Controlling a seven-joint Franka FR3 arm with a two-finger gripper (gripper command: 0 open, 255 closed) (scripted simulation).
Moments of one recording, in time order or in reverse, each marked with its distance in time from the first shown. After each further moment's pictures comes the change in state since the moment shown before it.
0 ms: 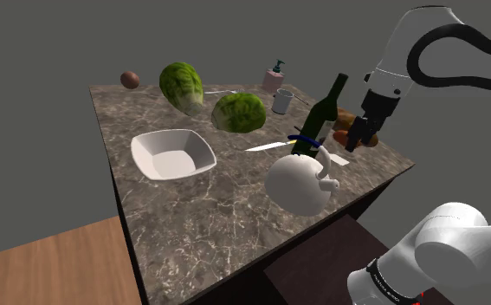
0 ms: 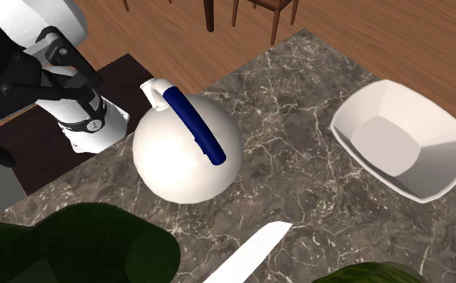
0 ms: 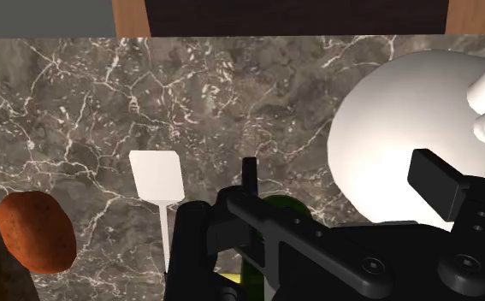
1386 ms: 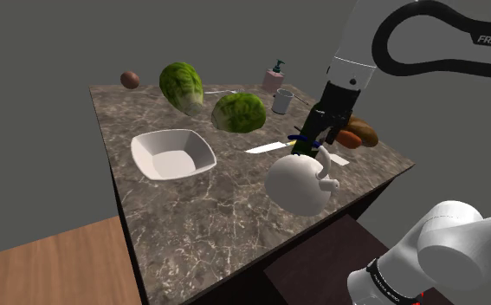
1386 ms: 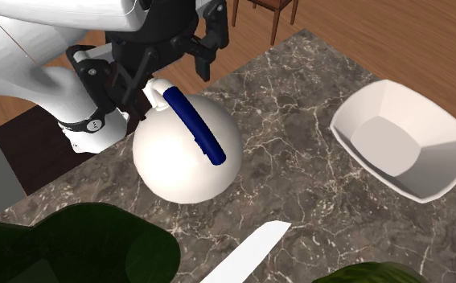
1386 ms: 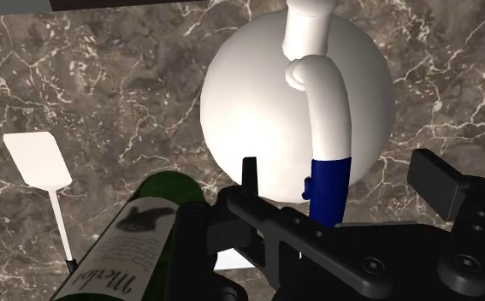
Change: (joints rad) arm 0.072 0.206 0.200 0.152 0.179 0.067 0.268
